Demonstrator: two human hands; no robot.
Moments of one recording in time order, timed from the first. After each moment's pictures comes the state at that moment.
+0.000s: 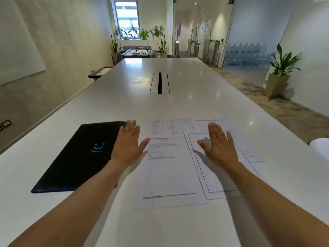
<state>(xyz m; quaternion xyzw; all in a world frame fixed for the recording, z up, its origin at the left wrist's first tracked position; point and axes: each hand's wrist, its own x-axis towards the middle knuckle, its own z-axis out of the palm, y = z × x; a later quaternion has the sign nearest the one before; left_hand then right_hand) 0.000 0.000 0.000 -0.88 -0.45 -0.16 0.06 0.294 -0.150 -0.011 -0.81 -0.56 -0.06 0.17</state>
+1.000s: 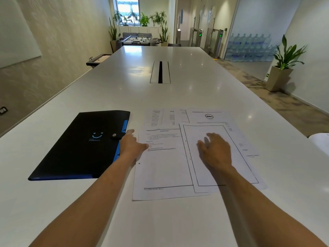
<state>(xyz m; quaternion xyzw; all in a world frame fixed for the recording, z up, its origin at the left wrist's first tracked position) 0.018 -0.035 -0.007 -0.63 -0.59 -0.31 -0.41 0.262 -0.158 -0.033 -0.85 -0.47 -0.03 0.23</state>
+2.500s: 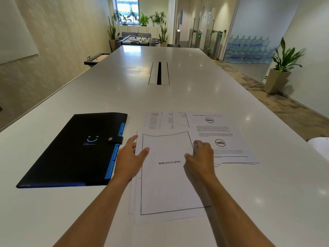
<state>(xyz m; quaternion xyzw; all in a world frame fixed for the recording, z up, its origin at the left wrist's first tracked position) 0.010 -0.052 -0.032 -0.68 -0.51 -0.35 -0.38 0.209 -0.144 -0.023 -0.83 -0.42 0.10 0.35</state>
